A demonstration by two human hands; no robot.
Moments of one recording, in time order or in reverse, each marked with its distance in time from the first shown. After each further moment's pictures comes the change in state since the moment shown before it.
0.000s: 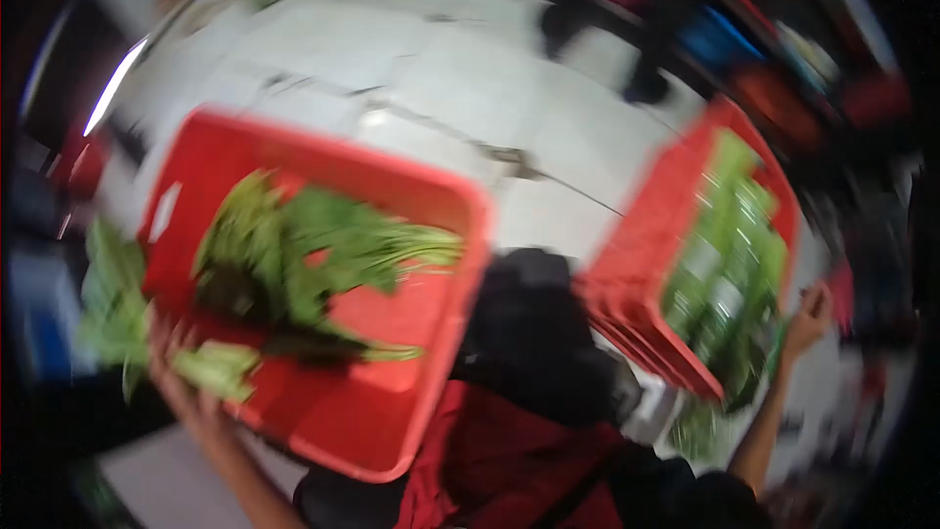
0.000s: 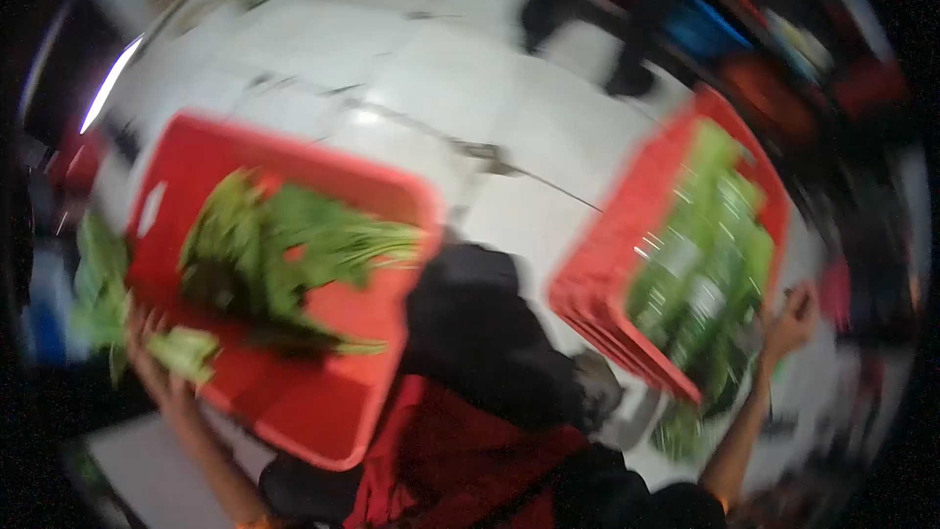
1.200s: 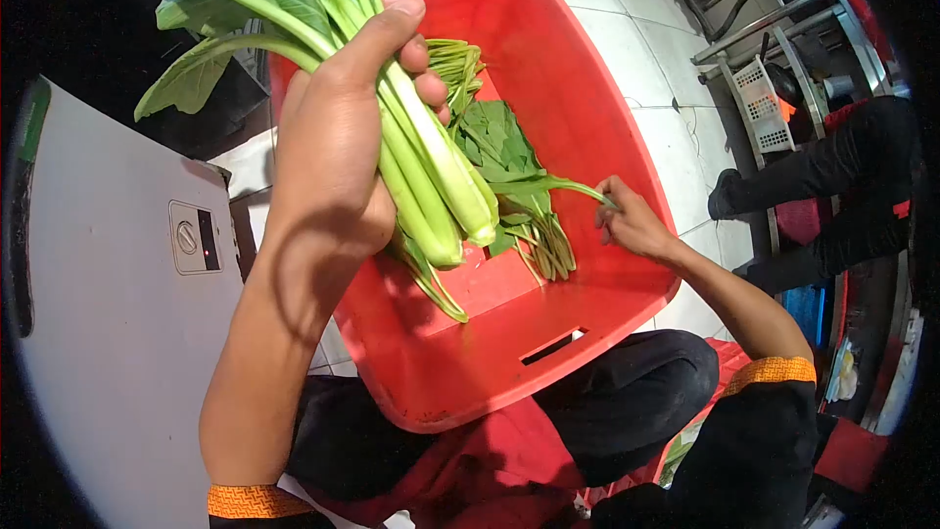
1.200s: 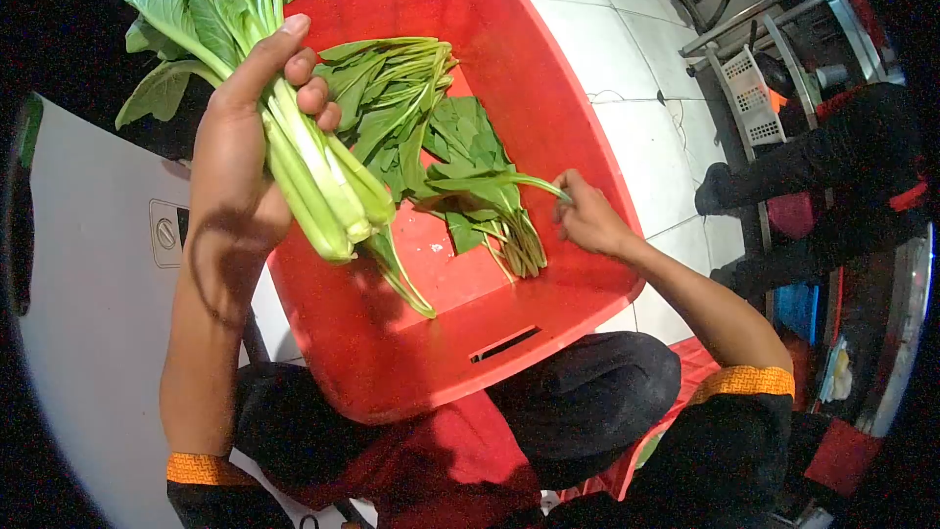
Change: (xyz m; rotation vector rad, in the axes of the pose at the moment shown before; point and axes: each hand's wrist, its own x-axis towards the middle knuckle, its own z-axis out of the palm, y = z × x) left_hand -0.040 0.045 0.029 -0.458 -0.021 -0.179; right_hand -0.245 -0.463 0.297 0.279 -1.896 -0.915
